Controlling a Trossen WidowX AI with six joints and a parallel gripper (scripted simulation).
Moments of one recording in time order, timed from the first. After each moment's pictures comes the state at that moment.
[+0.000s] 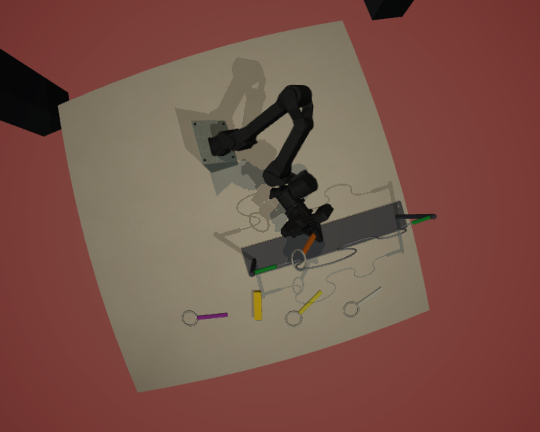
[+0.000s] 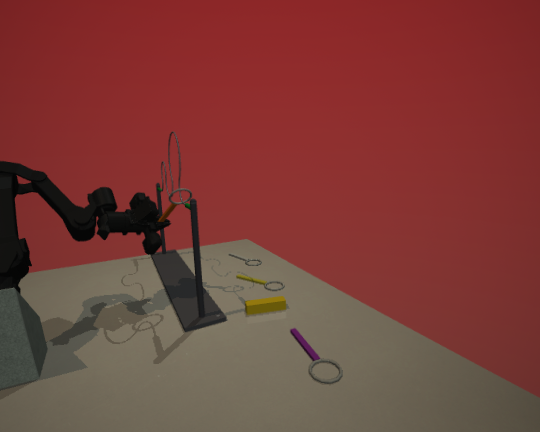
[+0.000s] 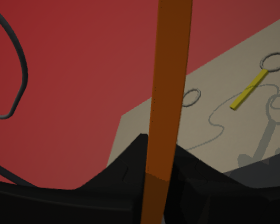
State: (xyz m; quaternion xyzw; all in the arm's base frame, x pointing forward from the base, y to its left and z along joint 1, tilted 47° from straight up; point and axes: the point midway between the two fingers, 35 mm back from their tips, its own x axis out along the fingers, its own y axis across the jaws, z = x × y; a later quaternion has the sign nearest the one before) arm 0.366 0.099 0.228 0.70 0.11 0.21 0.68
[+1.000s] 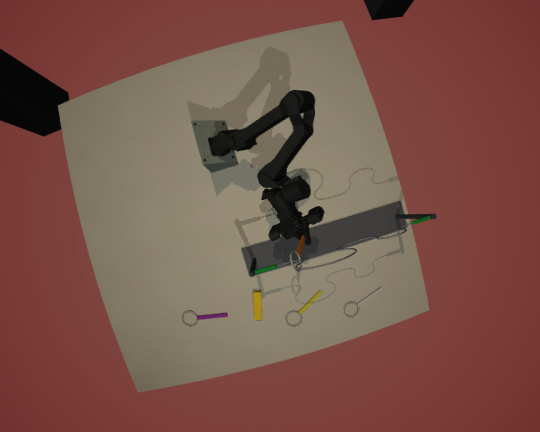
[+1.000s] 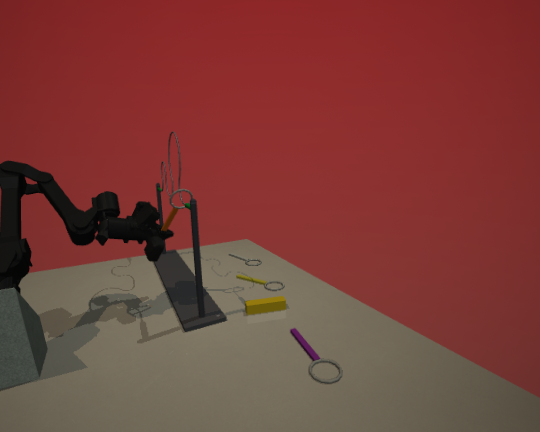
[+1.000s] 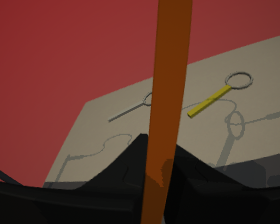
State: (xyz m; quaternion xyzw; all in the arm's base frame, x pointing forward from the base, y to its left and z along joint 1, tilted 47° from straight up) arm 0.367 0.093 0.186 0.60 0.13 0.19 0.76
